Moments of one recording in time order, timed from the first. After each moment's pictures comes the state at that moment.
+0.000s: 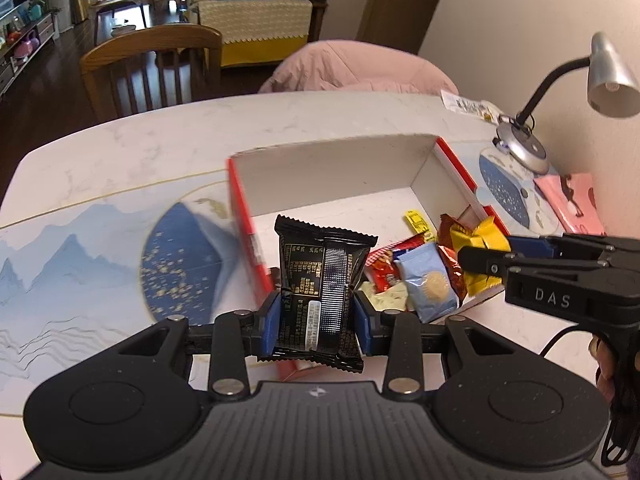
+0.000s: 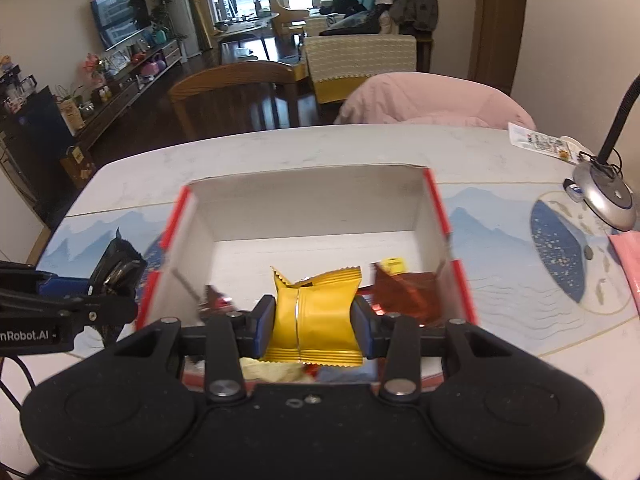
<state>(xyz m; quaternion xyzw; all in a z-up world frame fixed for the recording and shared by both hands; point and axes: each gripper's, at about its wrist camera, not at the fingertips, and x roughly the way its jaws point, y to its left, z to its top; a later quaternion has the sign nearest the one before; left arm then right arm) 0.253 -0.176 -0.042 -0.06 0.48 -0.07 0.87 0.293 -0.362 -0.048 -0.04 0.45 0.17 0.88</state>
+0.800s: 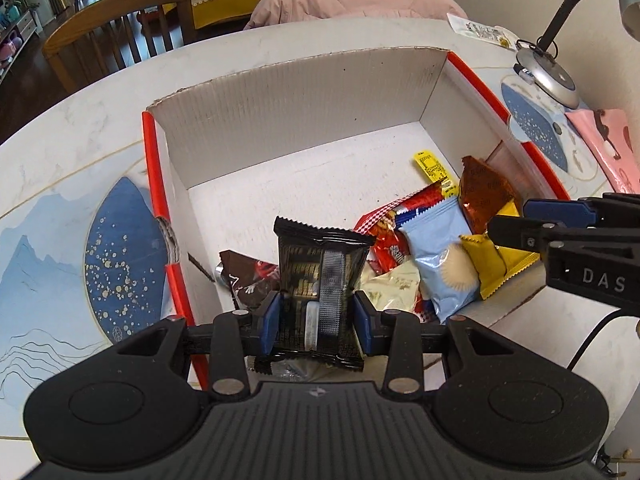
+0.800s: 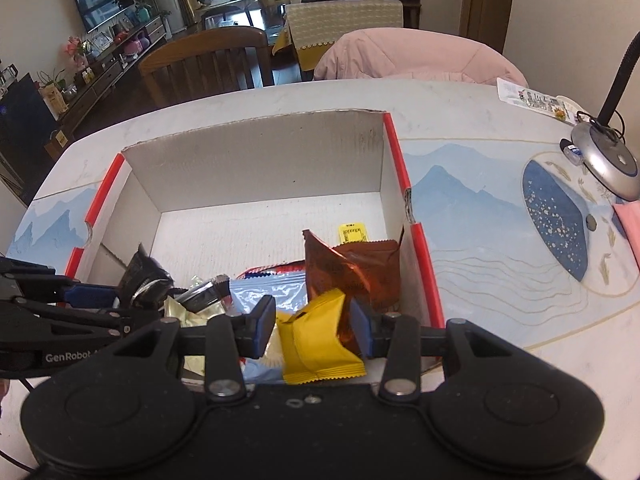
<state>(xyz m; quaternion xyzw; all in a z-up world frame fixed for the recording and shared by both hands) 0.303 -0.226 -0.112 0.00 0.55 -0.07 0.83 0.324 -0.396 -0.092 -0.04 0.49 0.17 0.85</state>
